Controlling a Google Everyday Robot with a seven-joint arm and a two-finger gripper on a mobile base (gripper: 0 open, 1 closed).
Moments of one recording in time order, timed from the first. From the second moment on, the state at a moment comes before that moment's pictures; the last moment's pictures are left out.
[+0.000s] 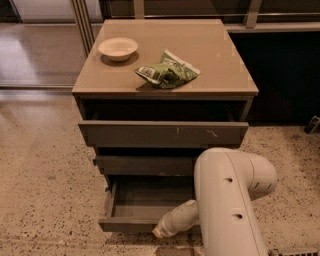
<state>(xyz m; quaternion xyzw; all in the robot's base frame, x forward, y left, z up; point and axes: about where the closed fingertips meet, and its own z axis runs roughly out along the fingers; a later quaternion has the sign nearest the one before) 0.481 0.011 0.185 -0.41 0.88 0.20 0.14</state>
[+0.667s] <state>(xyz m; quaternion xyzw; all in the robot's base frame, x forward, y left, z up) 0.496 0.009 0.192 -0.41 0.88 0.19 0.16</state>
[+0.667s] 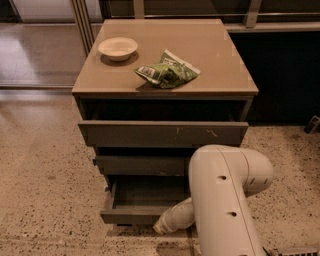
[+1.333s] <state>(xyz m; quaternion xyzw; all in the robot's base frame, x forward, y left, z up) 0.535 0.006 0.192 -0.41 0.88 0.17 0.19</state>
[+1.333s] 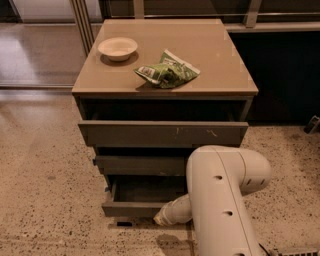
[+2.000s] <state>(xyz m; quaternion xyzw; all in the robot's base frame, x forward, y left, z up) 0.543 0.010 0.179 -0.41 0.88 0.17 0.19</state>
